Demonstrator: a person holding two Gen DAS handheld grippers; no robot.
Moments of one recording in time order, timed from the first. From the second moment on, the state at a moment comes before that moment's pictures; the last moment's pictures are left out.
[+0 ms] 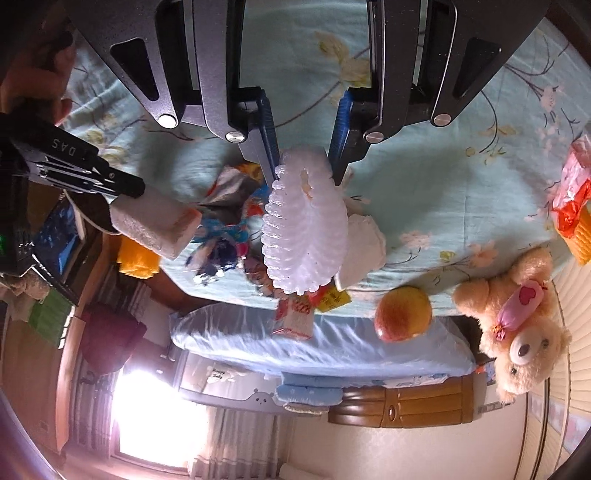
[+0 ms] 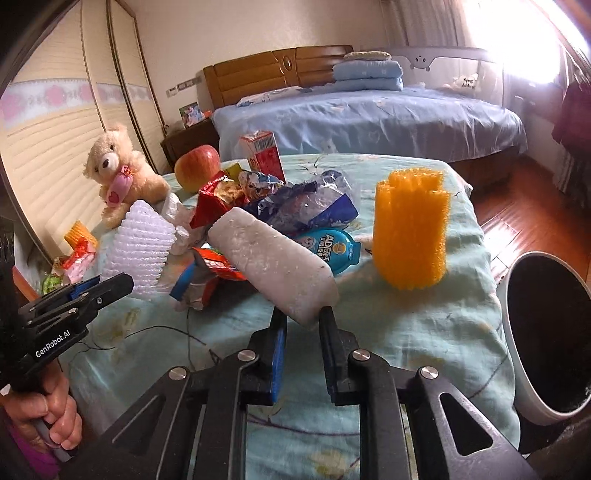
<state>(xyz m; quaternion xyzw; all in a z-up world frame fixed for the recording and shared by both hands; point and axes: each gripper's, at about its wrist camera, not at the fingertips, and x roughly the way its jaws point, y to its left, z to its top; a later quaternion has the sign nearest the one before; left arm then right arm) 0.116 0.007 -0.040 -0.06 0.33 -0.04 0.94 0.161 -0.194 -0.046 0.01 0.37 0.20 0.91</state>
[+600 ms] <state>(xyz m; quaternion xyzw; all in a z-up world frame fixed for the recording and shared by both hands) 0.106 -0.089 -0.029 -0.01 0.33 -0.14 0.93 0.123 -0.290 -0.046 0.09 0.36 0.11 0.92</state>
